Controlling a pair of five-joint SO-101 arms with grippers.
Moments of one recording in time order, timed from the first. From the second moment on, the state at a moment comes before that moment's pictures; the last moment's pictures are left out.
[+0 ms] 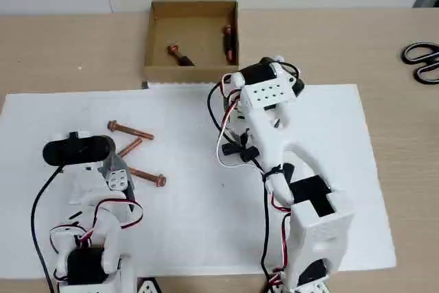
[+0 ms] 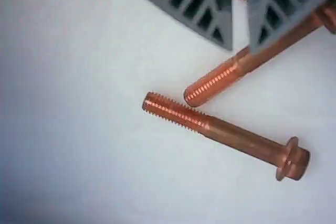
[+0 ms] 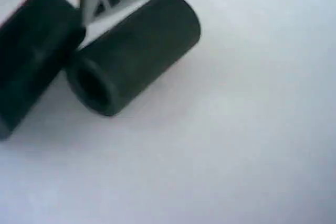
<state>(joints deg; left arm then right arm) -7.3 -102.0 84.4 62.5 9.9 -21.4 19.3 -10.4 92.3 -51.4</state>
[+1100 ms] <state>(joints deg) -7.3 -102.0 84.4 62.5 9.9 -21.0 25.8 -10.6 93.6 -51.2</state>
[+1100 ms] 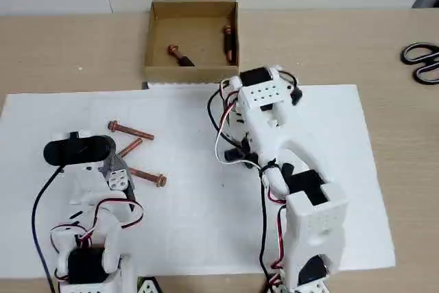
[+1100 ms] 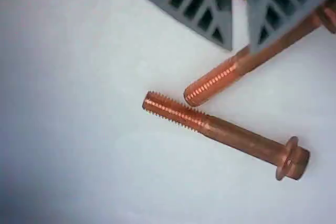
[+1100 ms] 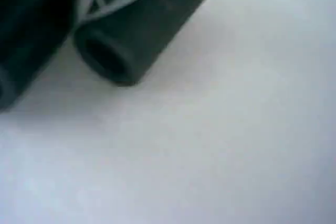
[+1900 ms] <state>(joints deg) -7.3 -102.0 84.4 62.5 9.9 -20.8 28.5 -13.9 93.8 -47.6</state>
